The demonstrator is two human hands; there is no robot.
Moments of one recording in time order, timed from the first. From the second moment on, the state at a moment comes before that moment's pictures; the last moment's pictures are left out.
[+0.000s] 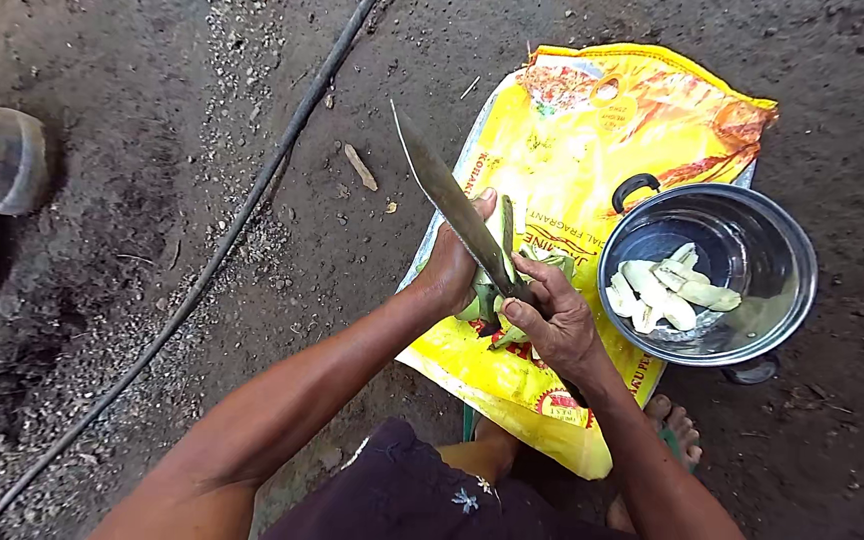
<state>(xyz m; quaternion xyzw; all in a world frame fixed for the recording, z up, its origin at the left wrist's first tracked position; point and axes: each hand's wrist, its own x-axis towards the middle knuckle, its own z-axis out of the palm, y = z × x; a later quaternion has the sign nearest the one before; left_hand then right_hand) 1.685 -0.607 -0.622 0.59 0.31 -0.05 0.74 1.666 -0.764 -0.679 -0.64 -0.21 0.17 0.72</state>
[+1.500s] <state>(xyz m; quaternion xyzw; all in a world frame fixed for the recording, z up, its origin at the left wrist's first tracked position) 1.667 -0.618 -0.631 0.66 0.20 0.02 0.72 1.660 -0.744 -0.675 -0.60 -0.14 0.18 0.77</state>
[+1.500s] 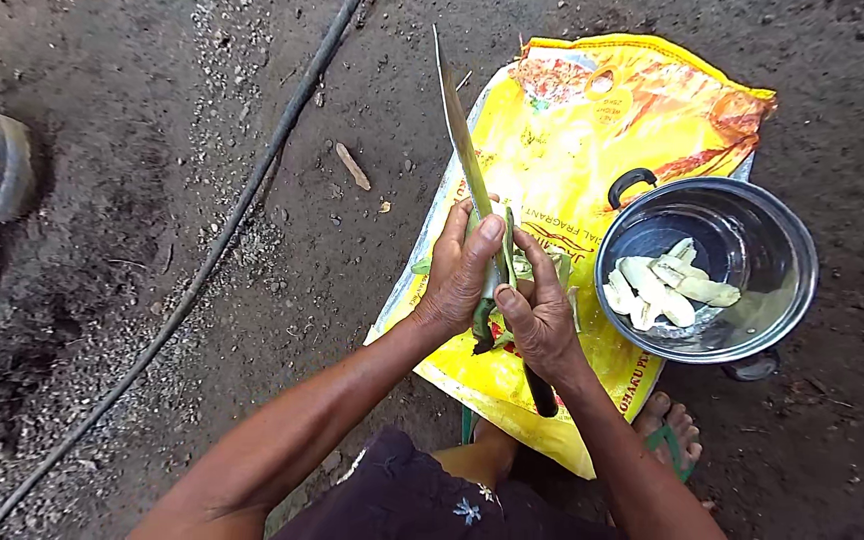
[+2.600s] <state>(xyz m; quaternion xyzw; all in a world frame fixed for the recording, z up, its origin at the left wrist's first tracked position) 1.648 -0.585 -0.641 0.59 0.27 -0.23 0.72 1.682 -0.779 -0.706 -0.69 -0.07 0.28 0.66</state>
